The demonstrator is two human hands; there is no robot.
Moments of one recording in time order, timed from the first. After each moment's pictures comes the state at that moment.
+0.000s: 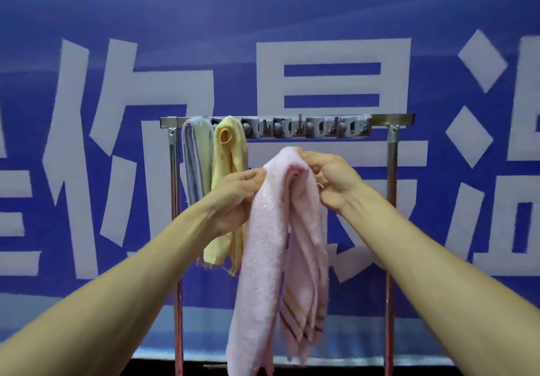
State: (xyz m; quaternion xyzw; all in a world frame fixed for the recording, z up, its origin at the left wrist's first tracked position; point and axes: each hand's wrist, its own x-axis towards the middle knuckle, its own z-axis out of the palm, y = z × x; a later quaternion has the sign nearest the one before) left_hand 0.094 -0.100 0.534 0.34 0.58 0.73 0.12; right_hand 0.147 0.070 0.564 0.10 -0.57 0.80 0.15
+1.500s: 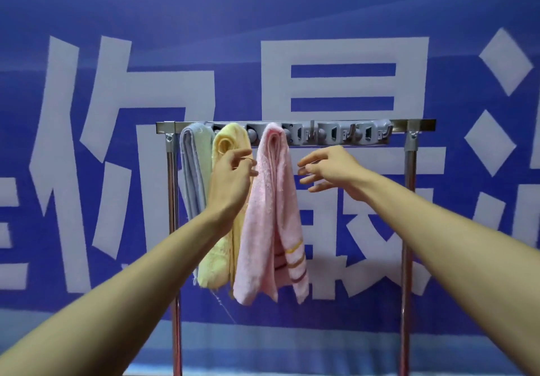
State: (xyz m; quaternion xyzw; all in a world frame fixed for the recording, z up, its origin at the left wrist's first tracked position) left_hand 0.042 -0.091 0.559 0.24 0.66 0.66 -0.25; right_hand 0.072 0.098 0.594 0.03 -0.85 0.47 0.23
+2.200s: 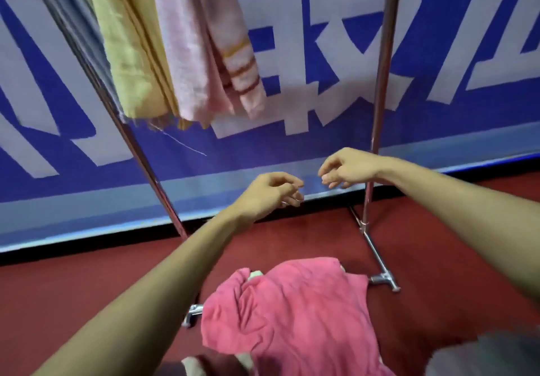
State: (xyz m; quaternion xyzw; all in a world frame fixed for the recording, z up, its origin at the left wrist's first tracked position) left_hand 0.089 -0.025 0.269 0.26 0.79 0.51 0.22; right_hand 0.109 0.185 0.268 -0.09 -0.91 0.39 -0.08
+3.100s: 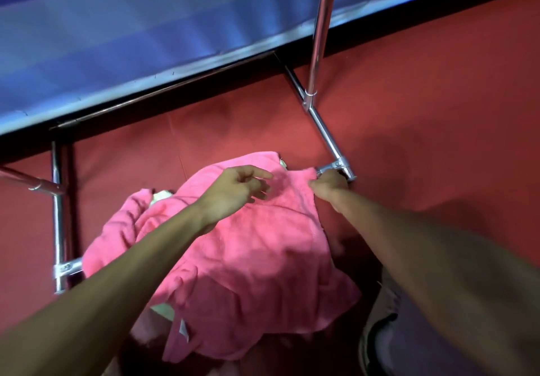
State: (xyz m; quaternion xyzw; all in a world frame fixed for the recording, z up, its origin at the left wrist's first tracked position) left_hand 0.053 0.057 -0.028 0.16 0.78 0.42 0.44; right_hand 0.135 0.240 -0.141 -0.49 -0.78 0.36 -0.16
